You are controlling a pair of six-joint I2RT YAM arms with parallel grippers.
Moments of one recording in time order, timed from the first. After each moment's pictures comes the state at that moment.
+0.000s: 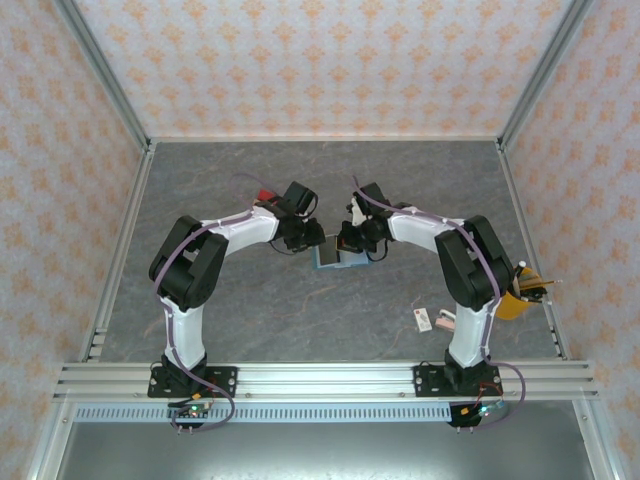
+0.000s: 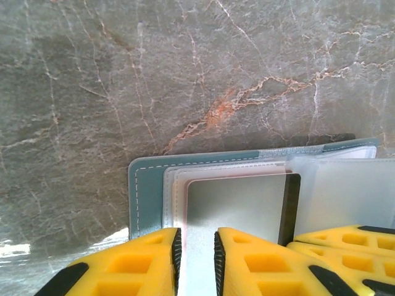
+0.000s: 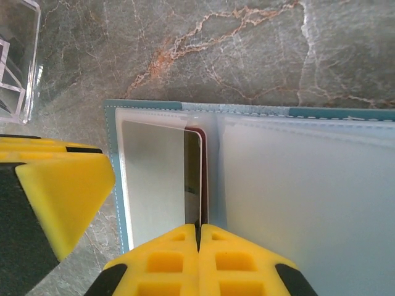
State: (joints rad) left arm -0.50 1.95 1.28 -0.42 0.24 -0.82; right arm 0.49 1.89 1.18 -0.40 -0.43 0.55
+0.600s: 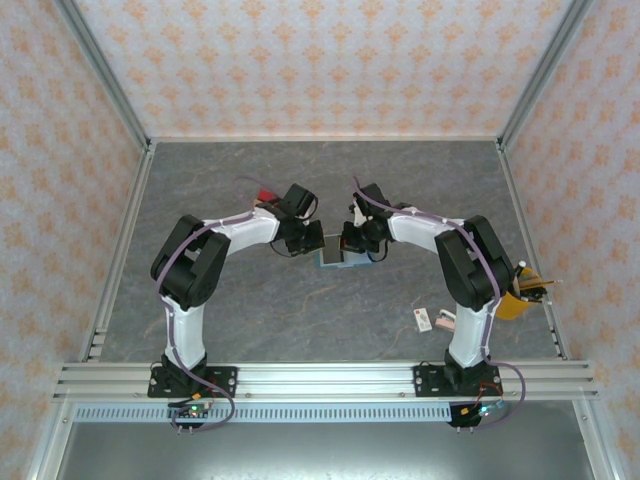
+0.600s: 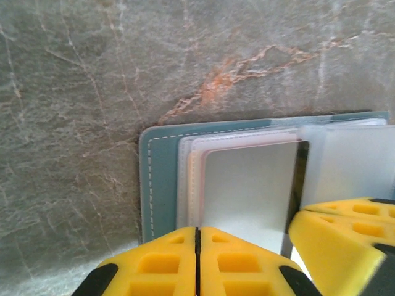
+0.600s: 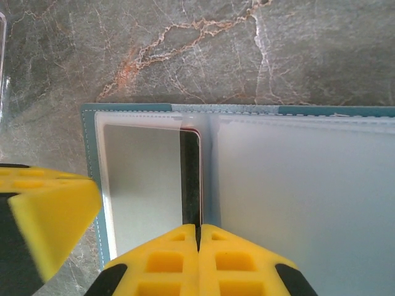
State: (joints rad) left arm -0.50 1.97 1.27 -0.41 0.31 -0.81; right arm 0.49 1.89 1.18 -0.41 -0.36 0.55
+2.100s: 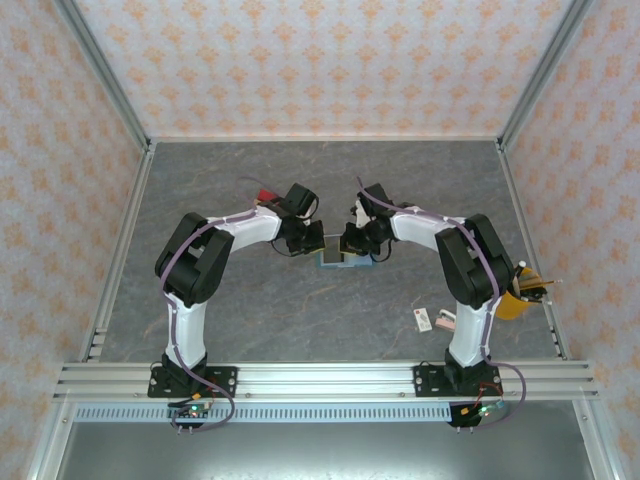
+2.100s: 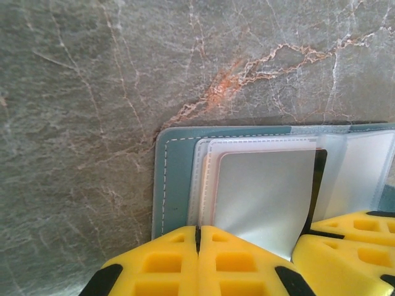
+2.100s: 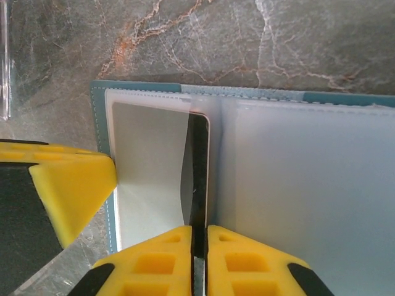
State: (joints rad) left arm -0.49 2.00 1.29 -0.43 0.32 -0.80; right arm 0.46 1.91 1.17 -0.43 -0.47 0.55
